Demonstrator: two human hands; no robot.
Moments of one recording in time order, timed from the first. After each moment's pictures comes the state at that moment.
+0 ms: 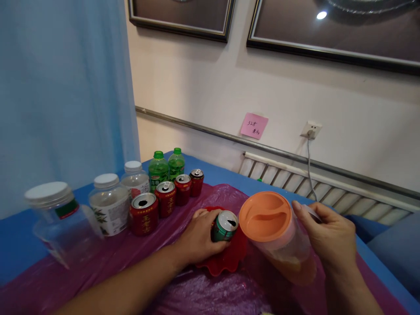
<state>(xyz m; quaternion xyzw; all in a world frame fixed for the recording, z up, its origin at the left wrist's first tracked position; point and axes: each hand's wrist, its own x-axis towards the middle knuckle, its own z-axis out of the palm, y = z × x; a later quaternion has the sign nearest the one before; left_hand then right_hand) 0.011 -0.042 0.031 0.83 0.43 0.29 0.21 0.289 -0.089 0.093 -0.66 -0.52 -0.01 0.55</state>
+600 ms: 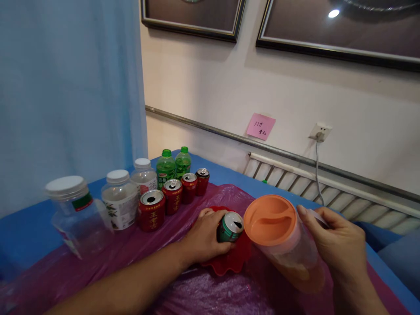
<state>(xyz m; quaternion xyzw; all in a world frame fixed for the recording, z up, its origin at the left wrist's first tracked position) 0.008 -0.042 0.025 0.83 0.44 0.28 0.20 0.288 -0.091 0.088 -0.67 -0.53 -0.02 0.52</state>
